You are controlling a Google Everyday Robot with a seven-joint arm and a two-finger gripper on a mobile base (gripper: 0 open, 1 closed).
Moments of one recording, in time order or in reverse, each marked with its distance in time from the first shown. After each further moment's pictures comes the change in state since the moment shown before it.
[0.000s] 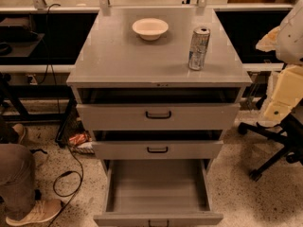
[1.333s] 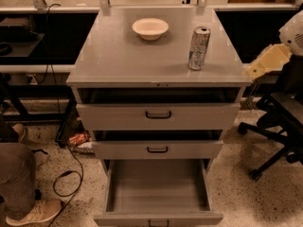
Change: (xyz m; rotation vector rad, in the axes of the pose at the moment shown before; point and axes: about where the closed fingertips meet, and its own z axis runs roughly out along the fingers) arm 0.046 -0.148 0.056 0.250 -0.241 0.440
